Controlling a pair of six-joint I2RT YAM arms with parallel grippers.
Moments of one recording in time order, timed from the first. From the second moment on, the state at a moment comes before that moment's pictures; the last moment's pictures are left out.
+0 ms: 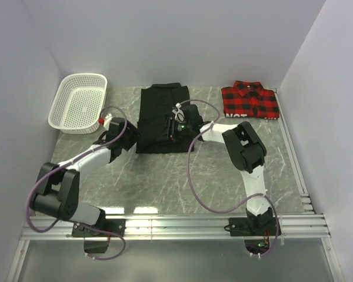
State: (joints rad) left arm -0.31 1.44 0.76 0.00 -0.14 -1.03; right arm 0.53 2.18 1.38 0.15 -0.71 0.79
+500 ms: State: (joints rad) left arm -0.26 1.78 1.09 0.00 -0.16 -0.83; right arm 0.53 2.11 1.35 0.14 -0.70 0.72
